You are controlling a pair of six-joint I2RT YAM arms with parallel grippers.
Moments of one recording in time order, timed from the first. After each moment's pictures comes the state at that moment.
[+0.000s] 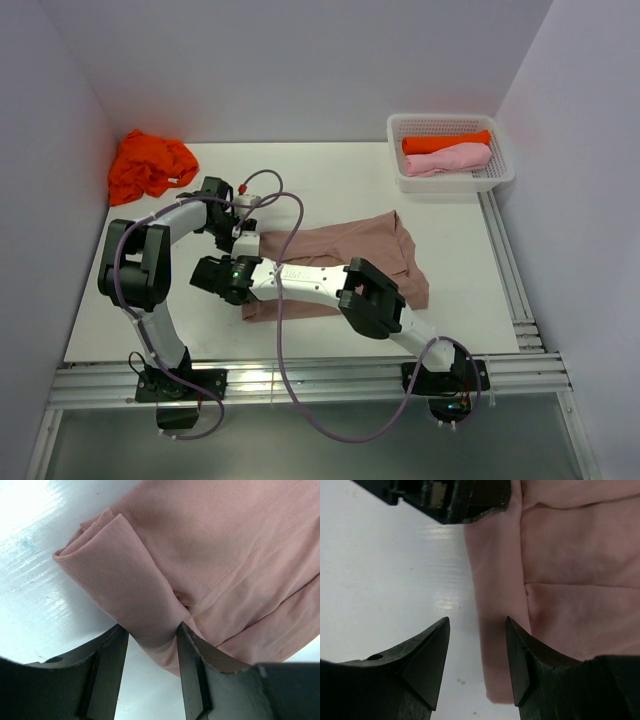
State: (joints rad) left arm -0.19 1.85 1.19 -0.62 0.40 0.21; right arm 1.26 2.30 1.97 -0.84 0.59 1.21
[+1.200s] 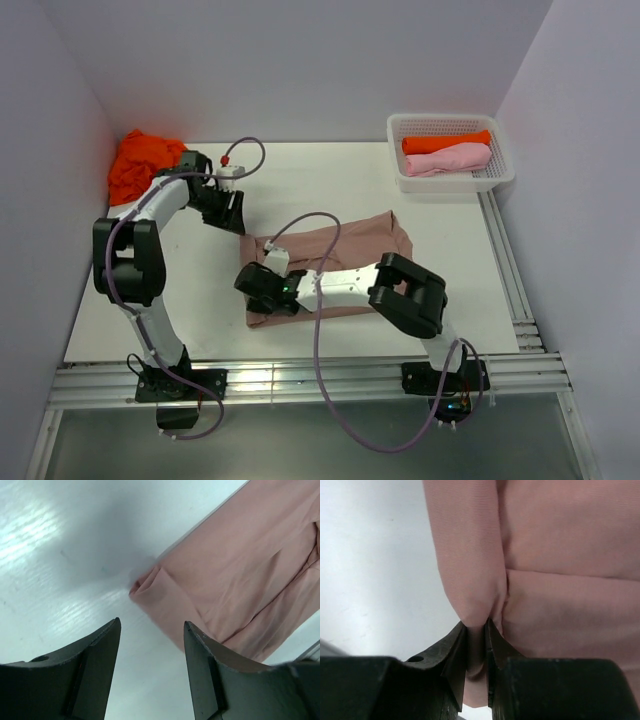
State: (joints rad) left arm -0.10 1.88 1.43 -0.76 0.50 0.25; right arm 1.22 2.04 1.37 -0.31 0.34 1.20
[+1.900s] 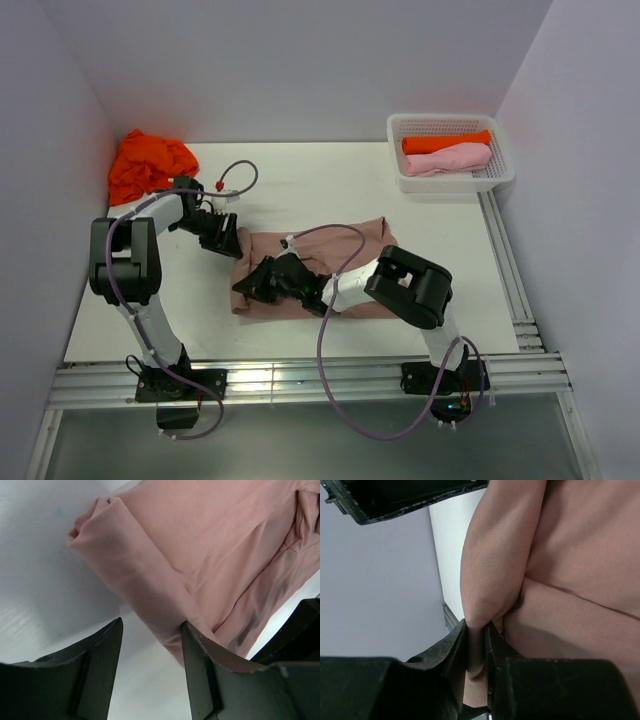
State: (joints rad) left arm -0.01 1.88 1.24 -0.75 0.65 0.33; right arm 1.08 2.00 0.97 0.64 0.01 1.43
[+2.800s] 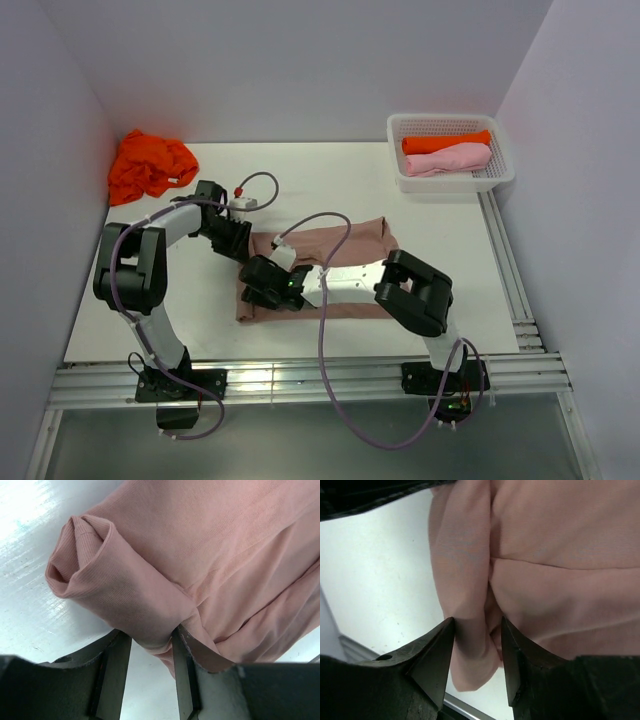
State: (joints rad) left arm -0.16 1.82 1.14 -0.61 0.45 0.24; right arm 1.17 1.98 1.27 -0.16 0.28 1.32
